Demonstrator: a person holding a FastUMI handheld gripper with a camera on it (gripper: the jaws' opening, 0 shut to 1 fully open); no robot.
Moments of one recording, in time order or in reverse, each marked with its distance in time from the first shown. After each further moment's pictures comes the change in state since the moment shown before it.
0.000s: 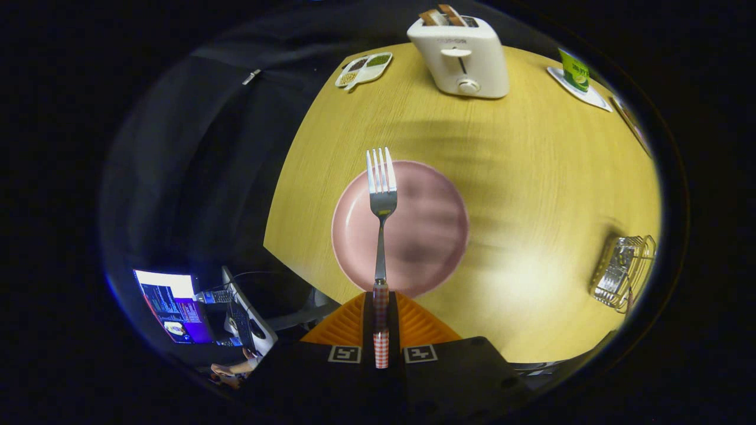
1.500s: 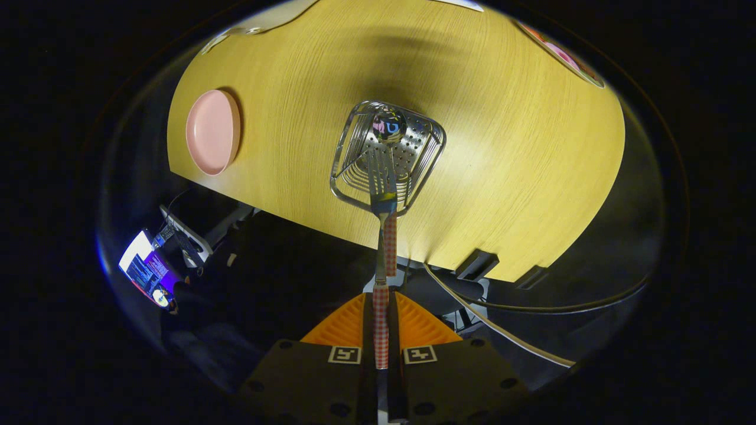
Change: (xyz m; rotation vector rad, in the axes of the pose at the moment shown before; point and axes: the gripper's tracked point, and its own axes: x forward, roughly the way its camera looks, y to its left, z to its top) arm -0.173 -0.245 -0.080 0.115 0.791 -0.320
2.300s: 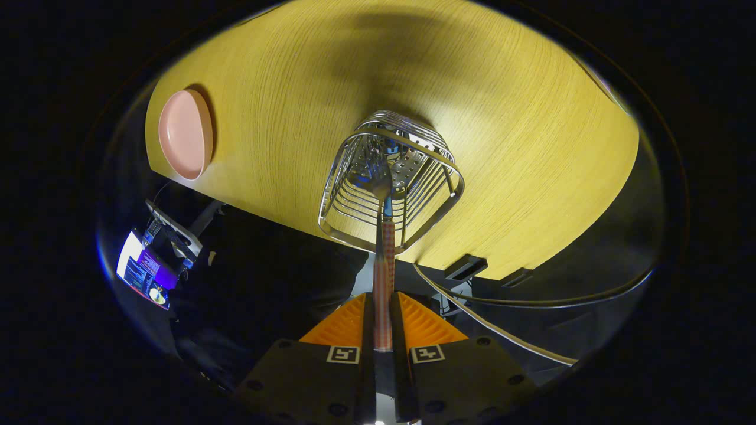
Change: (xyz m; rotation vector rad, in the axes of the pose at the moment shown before) arm 0.003 -0.002 0.034 -0.008 0.101 -0.061
